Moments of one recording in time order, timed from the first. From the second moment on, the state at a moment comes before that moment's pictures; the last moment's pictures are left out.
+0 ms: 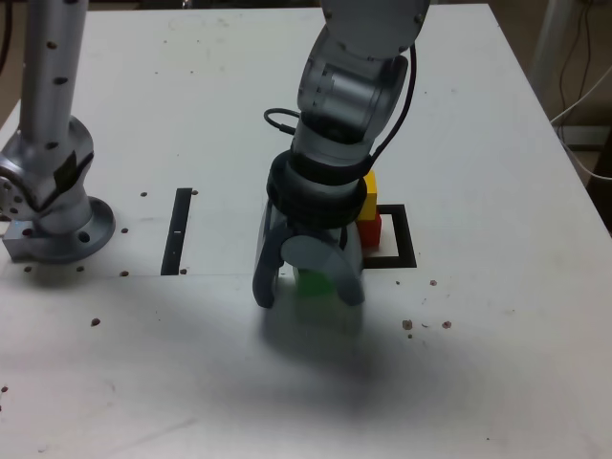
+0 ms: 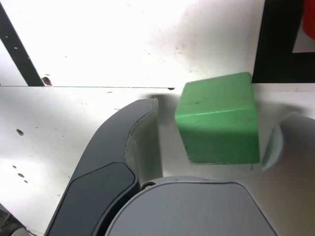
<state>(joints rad) -0.32 2.01 -1.30 1.10 -0.09 -0.24</state>
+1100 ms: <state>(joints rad) -0.31 1.98 -1.29 1.13 -0.10 -0.22</state>
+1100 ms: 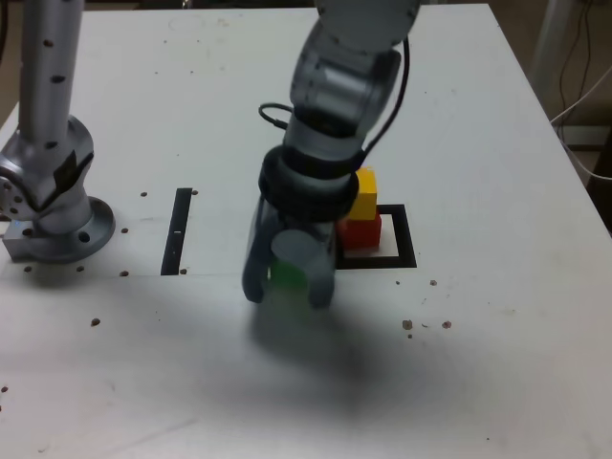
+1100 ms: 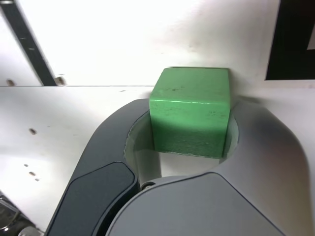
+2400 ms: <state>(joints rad) -0.16 1.94 -1.78 1.58 0.03 -0.01</state>
